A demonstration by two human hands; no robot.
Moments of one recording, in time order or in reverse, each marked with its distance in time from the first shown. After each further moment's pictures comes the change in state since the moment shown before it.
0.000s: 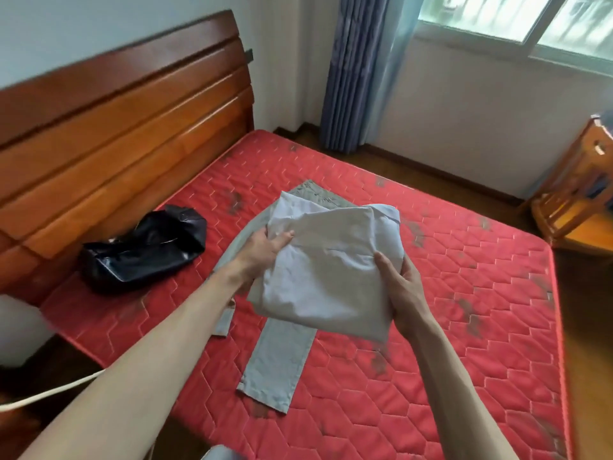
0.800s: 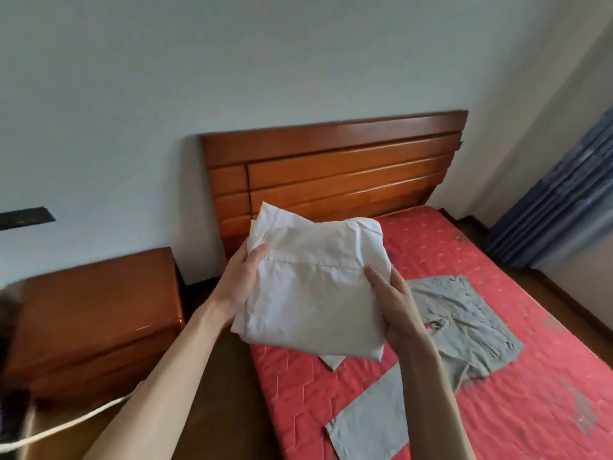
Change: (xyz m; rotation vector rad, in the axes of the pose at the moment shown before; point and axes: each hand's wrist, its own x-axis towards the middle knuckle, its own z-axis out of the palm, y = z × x) left_hand -0.270 -0.013 -0.307 -0.322 0.681 0.157; right_hand -0.129 -0.036 0.359 -0.153 -0.642 0.091
